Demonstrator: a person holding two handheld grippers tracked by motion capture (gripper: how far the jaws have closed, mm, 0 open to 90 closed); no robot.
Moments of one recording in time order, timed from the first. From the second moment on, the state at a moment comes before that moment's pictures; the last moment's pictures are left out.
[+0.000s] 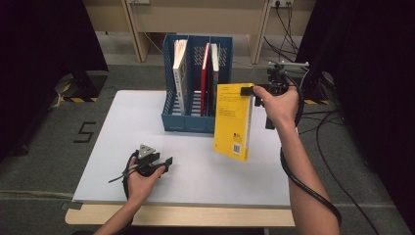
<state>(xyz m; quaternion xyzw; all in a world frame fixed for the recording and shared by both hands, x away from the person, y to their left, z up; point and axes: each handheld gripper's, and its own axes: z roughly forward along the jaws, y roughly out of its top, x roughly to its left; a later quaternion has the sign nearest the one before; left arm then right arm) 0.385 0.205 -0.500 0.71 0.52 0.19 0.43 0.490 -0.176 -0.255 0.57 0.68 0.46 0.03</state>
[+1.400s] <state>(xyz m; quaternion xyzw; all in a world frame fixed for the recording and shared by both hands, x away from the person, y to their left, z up) 0.384 0.205 -0.501 0.71 0.52 0.19 0.43 0.513 -0.180 -0.227 0.58 0.66 0.48 0.05</state>
